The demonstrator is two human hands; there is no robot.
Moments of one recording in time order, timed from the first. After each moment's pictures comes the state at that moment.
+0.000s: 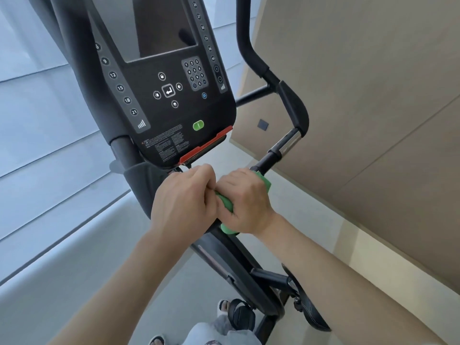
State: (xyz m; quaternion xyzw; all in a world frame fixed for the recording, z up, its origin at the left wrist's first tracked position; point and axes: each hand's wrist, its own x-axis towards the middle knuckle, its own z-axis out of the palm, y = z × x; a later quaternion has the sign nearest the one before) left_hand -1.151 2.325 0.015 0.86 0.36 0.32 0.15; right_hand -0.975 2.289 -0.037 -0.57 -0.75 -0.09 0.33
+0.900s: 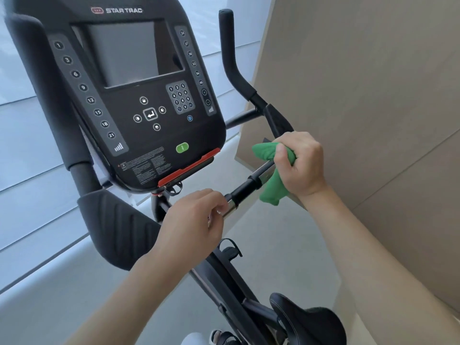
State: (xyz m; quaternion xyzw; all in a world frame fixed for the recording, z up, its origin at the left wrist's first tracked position) left_hand -1.072 2.310 0.019 0.85 0.35 0.30 0.26; right_hand -0.800 2.313 0.048 -0.59 -0.65 -0.17 0.44
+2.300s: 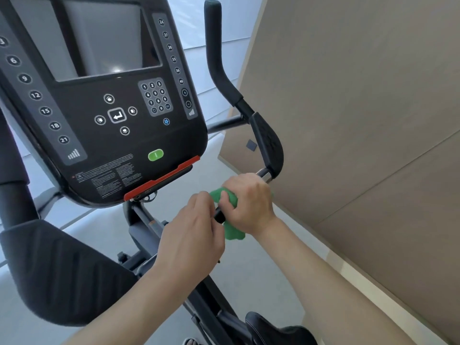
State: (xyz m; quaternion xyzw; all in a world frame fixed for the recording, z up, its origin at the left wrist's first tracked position) left_hand -0.998 2.327 -0.008 0.80 0.48 0.25 0.25; right_hand -0.815 2.343 -0.025 -0.66 -0.70 -0.08 0.26
